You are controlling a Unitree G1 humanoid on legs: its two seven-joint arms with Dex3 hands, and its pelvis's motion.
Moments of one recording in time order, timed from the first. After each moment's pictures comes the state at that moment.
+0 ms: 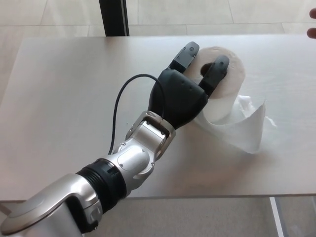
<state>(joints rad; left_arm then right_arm) -0.81 0.17 -0.99 0.73 1.05 0.28 0.34 -0.84 -0.45 -0.57 0.04 0.43 0.34 -0.50</state>
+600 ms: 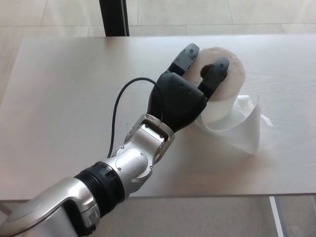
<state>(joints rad) -0.79 0.18 -0.99 0.70 1.05 0.28 0.34 -0.62 -0.58 -0.25 0.31 0.30 0.24 -0.26</state>
